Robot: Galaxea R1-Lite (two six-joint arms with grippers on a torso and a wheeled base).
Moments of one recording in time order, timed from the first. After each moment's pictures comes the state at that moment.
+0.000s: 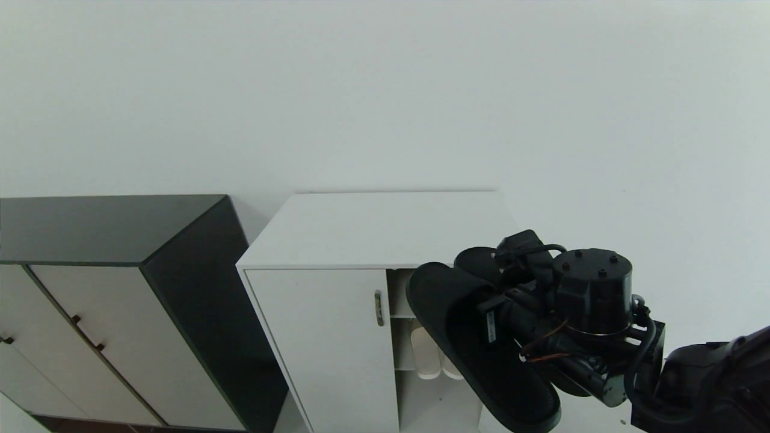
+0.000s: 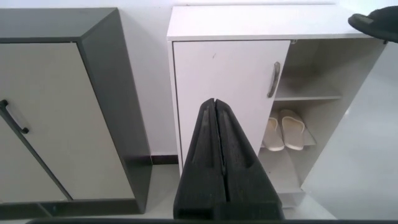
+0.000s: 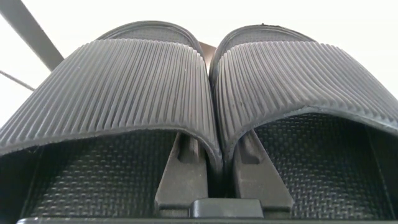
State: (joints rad) left arm 0.00 0.00 0.00 0.00 -0.02 0.00; right arm 0.77 1.82 -0.69 -0.91 -0.31 0.04
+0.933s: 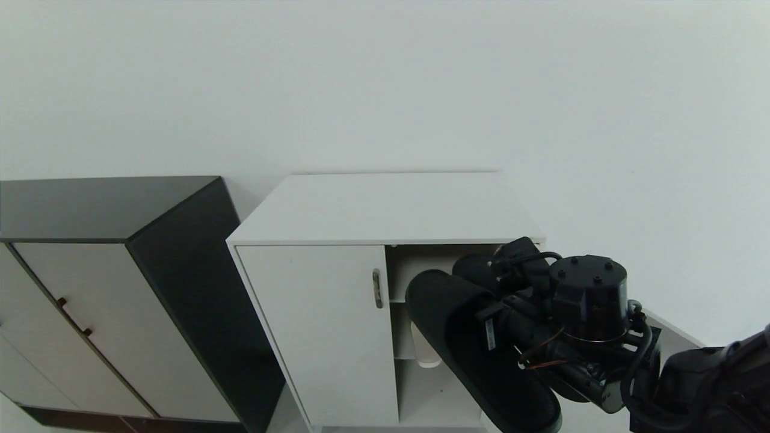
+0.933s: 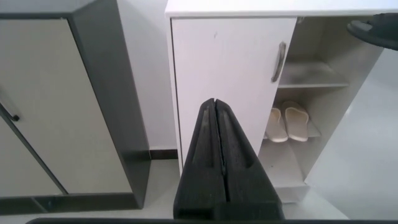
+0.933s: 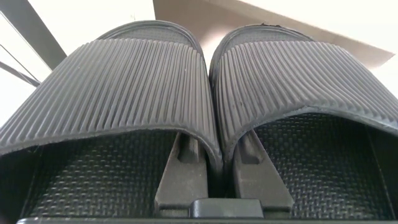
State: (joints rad) left arm 0.00 0.00 0.00 0.00 -0.02 0.00; right arm 0.78 1.83 -0.67 -0.92 -0.31 0.03
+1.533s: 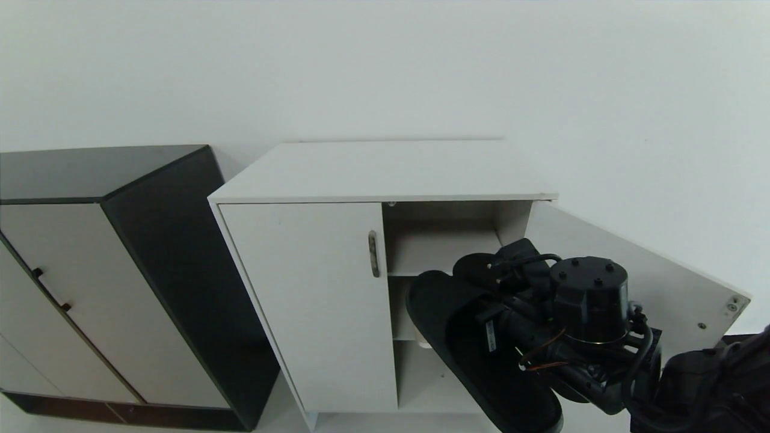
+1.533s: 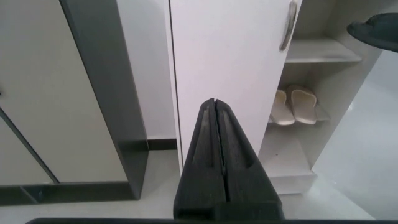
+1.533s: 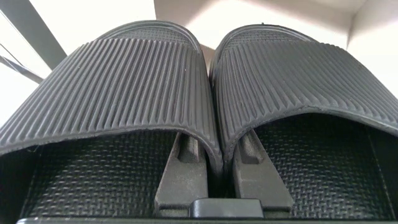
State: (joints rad) left arm 0.00 0.00 0.00 0.00 -0.02 0.00; right arm 0.78 1.84 -0.66 -0.93 -0.30 0.02
